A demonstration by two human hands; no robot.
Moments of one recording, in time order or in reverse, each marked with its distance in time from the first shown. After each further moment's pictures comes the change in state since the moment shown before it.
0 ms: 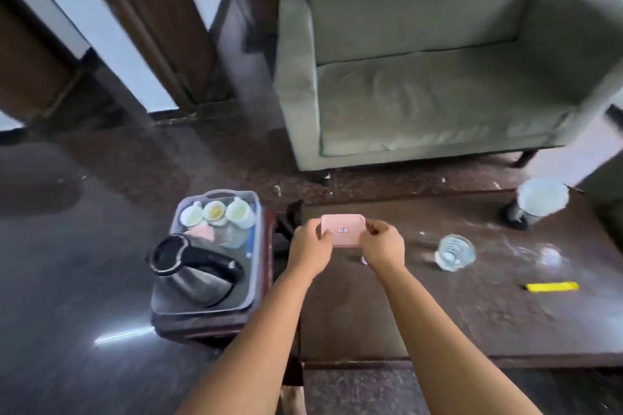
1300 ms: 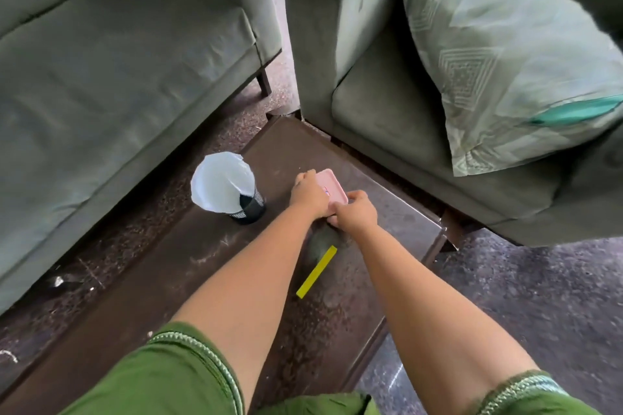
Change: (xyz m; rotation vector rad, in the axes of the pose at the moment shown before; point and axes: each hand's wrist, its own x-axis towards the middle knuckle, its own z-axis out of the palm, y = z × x) left_hand 0.125 0.298 0.577 0.524 -0.637 0.471; right_hand 0.309 0.357 -0.325 0.383 0.375 0.637
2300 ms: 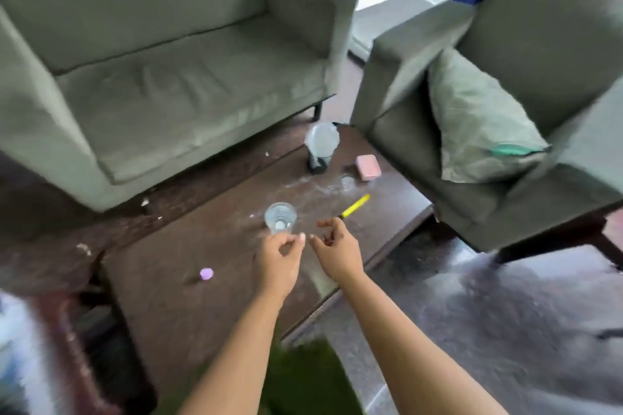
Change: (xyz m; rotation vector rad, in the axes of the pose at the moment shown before) left_hand -0.476 -0.227 -0.077 -0.761 0.468 -0.027; right_hand -0.445 0.093 0.101 -0.217 -0.063 -0.573
